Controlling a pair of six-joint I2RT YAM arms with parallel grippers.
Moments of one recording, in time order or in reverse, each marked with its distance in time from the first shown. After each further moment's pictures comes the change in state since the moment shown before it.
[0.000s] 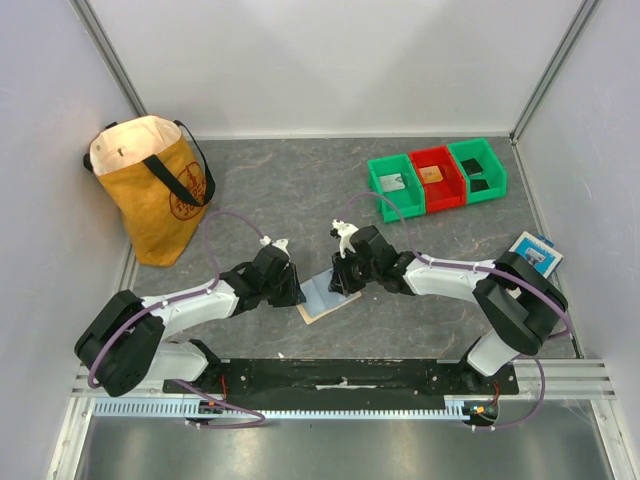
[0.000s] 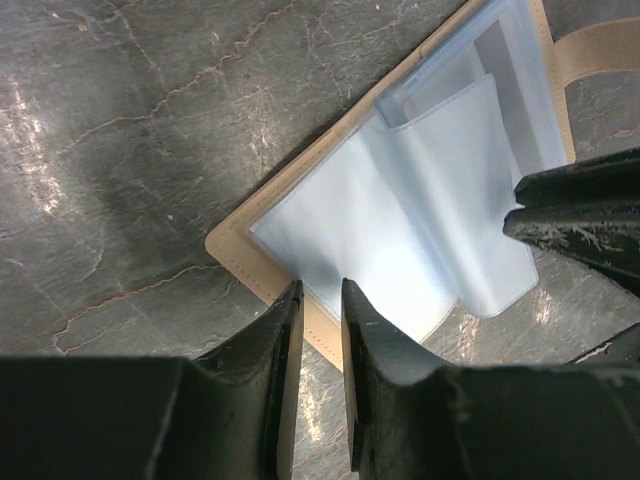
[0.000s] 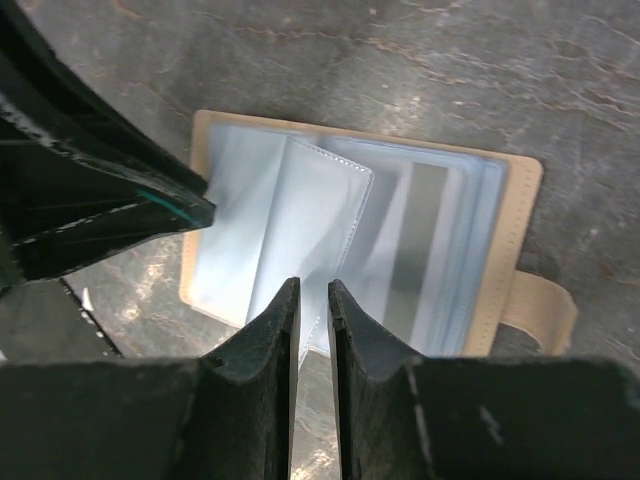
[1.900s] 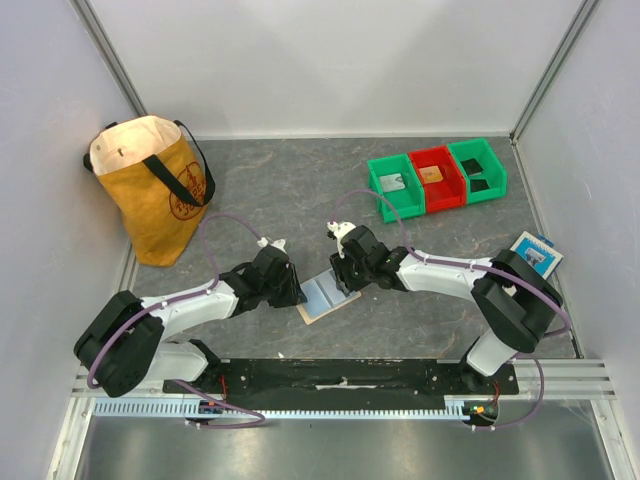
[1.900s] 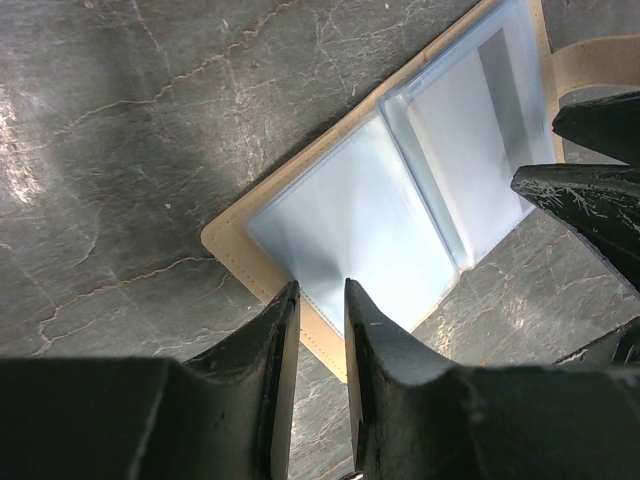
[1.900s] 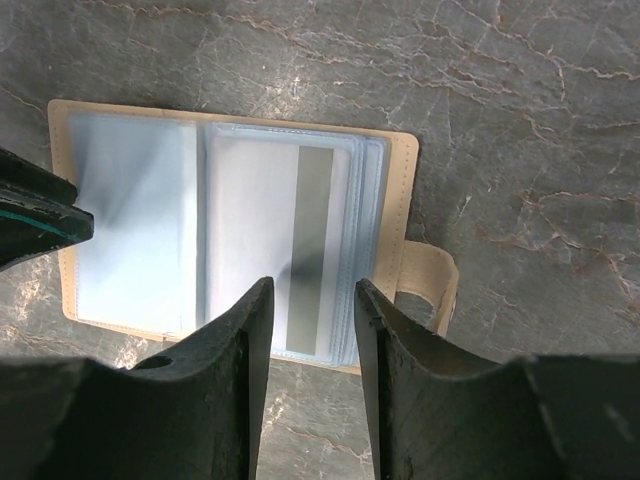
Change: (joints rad) left arm -0.002 -0.005 -0.003 -0.004 -0.001 -0.066; right arm 0.035 0.024 0.088 -0.192 0.232 -0.098
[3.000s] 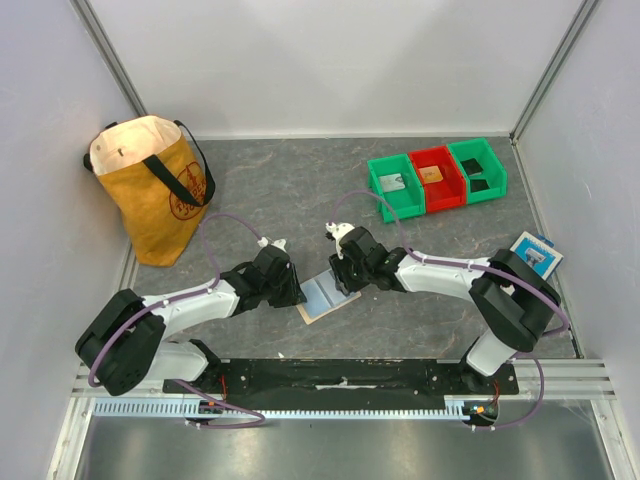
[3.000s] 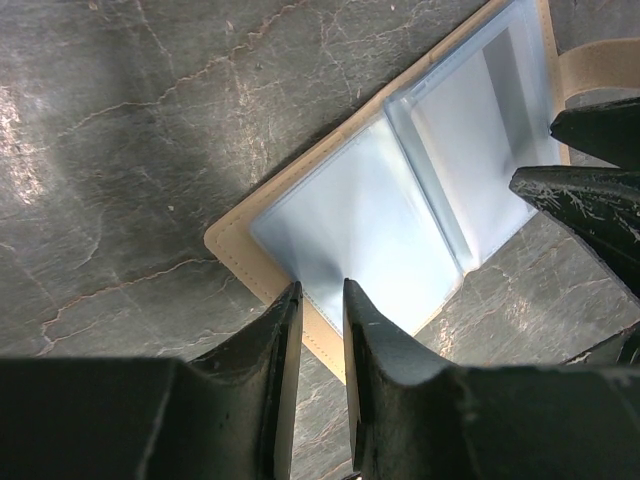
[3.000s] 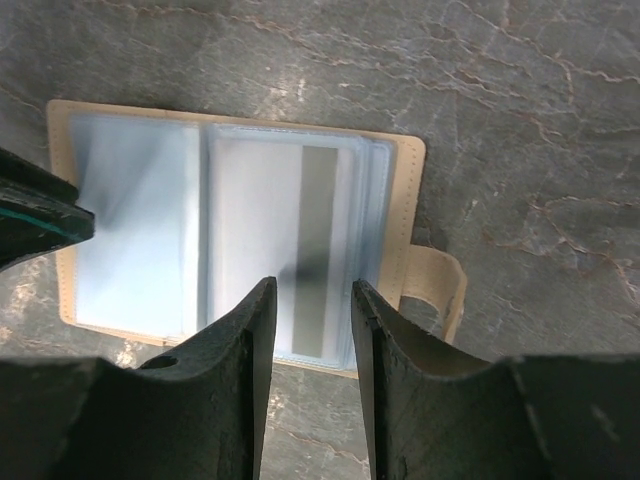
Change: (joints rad) left arm 0.000 0.012 0.007 -0.006 -0.006 0.001; right arm 0.005 0.008 0.000 0.013 -0.005 -0.001
